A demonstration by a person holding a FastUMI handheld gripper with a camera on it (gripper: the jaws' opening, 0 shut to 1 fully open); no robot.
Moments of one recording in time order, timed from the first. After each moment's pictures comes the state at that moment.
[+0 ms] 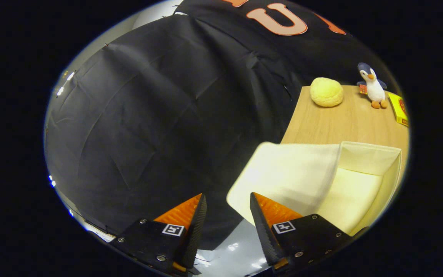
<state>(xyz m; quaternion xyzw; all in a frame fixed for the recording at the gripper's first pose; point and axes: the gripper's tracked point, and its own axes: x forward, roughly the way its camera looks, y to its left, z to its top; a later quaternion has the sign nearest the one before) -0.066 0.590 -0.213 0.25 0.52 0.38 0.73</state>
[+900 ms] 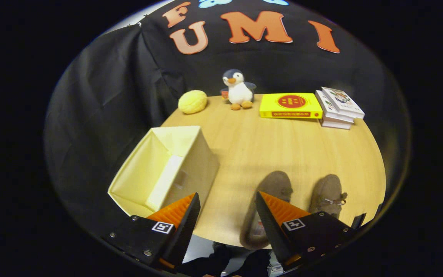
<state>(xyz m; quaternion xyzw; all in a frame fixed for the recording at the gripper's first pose) -0.097 0.191 -0.387 0.11 0.54 0.11 0.83</state>
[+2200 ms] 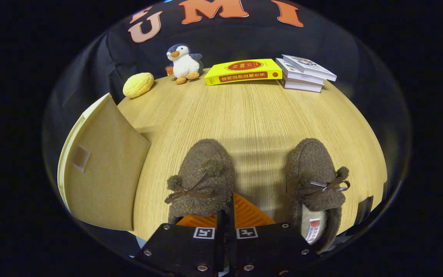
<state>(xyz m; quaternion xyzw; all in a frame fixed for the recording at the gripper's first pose) -0.107 0.131 -0.505 0.09 0.58 0.01 0.81</state>
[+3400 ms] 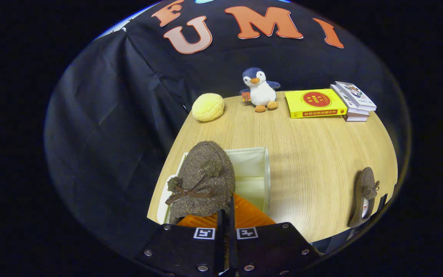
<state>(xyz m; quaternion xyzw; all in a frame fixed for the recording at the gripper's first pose) -0.018 0.378 -0.354 0.16 0.56 0.08 0.81</state>
